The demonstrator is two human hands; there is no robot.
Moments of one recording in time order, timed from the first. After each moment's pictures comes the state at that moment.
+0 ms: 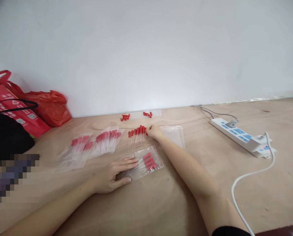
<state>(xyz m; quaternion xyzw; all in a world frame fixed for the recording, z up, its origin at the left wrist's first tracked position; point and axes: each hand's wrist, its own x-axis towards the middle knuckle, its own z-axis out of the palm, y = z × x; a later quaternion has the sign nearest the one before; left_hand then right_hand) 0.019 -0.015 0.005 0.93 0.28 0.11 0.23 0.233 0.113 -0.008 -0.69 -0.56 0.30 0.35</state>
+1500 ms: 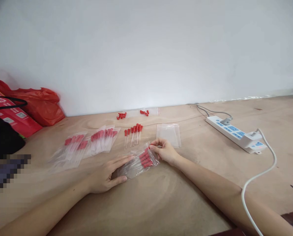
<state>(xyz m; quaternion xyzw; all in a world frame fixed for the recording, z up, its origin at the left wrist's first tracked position) 0.022 -0.019 0.011 0.92 0.31 0.11 0.22 0.266 -0.004 -0.013 -0.49 -0.48 0.56 0.46</state>
